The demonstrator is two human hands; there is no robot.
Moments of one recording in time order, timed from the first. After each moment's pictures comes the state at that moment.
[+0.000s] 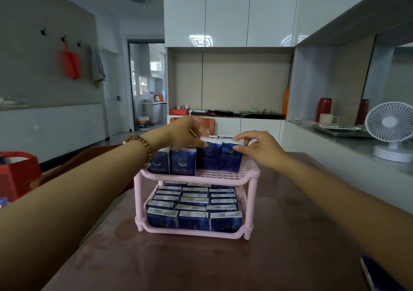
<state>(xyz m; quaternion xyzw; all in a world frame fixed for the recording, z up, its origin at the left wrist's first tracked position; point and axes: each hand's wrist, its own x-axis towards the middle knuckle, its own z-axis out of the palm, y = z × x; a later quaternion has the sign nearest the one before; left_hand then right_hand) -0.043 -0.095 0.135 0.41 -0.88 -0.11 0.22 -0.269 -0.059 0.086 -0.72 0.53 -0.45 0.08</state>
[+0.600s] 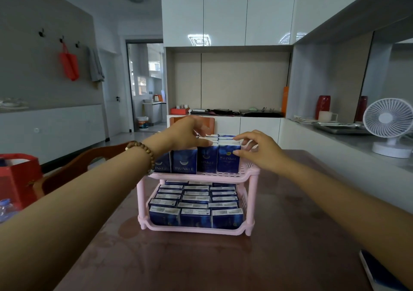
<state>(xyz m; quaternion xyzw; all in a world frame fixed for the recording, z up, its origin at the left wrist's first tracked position) -0.047 -0.083 0.130 0.41 -0.87 -0.10 0.26 -0.268 -0.049 0.079 -0.73 0.55 -0.41 0.03</state>
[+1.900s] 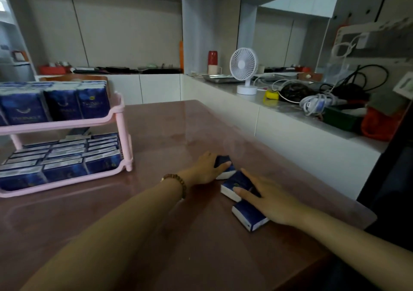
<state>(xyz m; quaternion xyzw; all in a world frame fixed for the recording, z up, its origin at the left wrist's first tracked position) -0.318 0.067 -0.078 0.26 -0.94 -0.23 0.06 -0.391 0.269 -0.065 -0.55 0.80 -0.21 0.14</state>
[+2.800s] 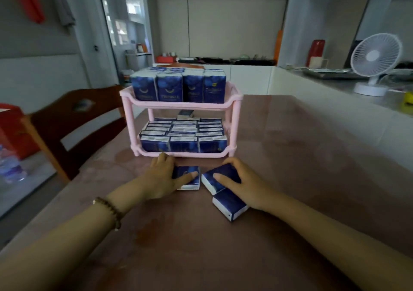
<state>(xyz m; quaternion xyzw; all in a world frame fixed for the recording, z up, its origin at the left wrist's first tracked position) -0.006 0.021 -0.077 0.50 -0.84 -0.14 0.16 -0.225 0.099 -0.074 -0.69 0.61 -0.31 0.23</state>
